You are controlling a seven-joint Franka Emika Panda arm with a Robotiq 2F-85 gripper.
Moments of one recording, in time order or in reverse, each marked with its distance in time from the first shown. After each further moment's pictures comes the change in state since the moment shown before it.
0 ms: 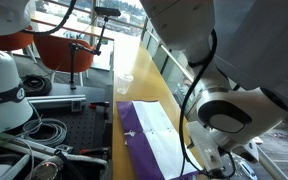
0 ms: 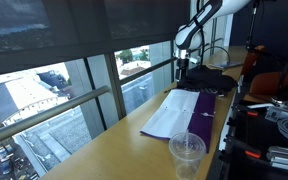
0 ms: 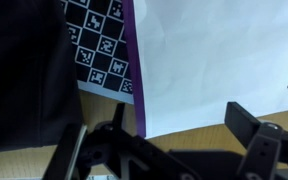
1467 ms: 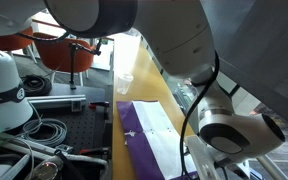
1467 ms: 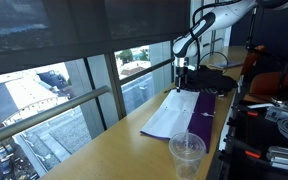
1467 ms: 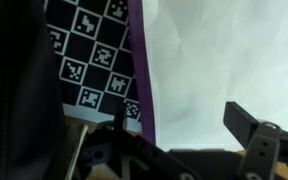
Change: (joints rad) arm -0.049 0.188 0.042 0.207 0.004 -0.126 -0.023
